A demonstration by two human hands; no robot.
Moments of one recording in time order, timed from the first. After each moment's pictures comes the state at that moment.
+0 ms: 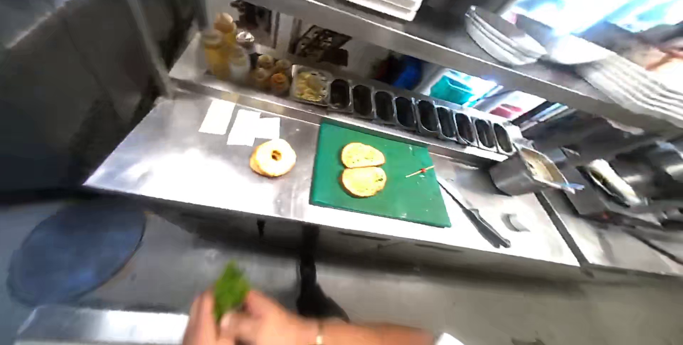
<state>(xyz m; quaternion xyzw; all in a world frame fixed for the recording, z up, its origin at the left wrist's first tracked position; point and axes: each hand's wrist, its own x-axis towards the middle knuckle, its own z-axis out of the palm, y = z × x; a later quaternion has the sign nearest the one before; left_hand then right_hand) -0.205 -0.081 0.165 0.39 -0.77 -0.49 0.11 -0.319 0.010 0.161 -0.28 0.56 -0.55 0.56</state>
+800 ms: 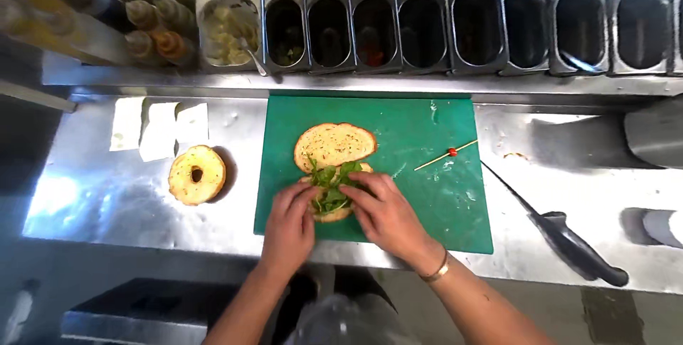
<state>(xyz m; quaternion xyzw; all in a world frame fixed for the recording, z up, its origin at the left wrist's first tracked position) -0.569 -0.006 0.111 0.15 -0.92 -0.32 0.15 -0.703 0.182 0.112 -0.46 0.83 -0.31 0.04</state>
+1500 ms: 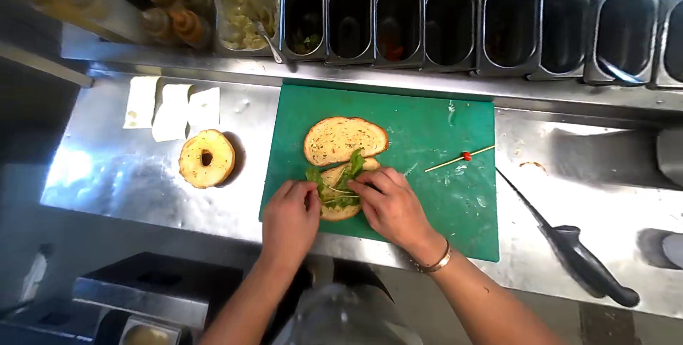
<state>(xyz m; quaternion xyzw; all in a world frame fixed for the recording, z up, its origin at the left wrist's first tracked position) -0.586 0.002 0.155 0.31 -0.91 -0.26 0.02 -0.713 0.178 0.105 -0.49 0.82 -0.29 0.00</state>
